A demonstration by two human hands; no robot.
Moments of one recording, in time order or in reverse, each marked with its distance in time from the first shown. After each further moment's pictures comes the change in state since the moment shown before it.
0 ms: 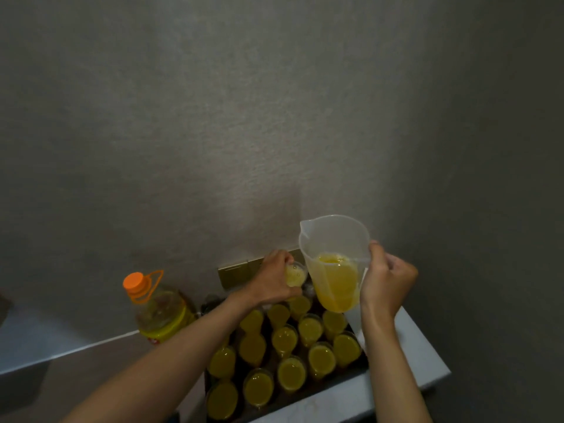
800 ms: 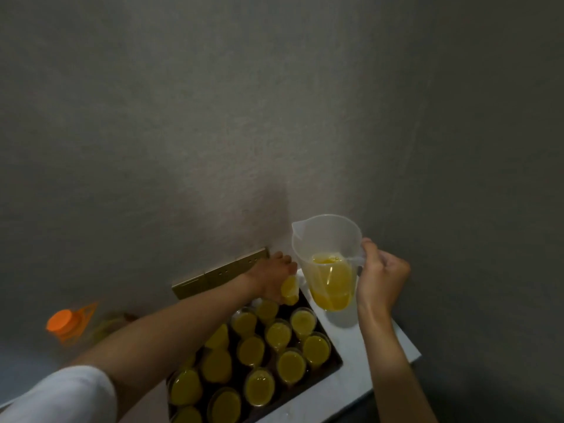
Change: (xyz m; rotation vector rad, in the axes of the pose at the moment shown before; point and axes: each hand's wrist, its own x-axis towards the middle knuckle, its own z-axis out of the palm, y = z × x) left_hand 0.105 0.023 0.070 0.791 -0.423 0.360; right_hand 0.071 0.034 -0.041 0.054 0.071 0.057
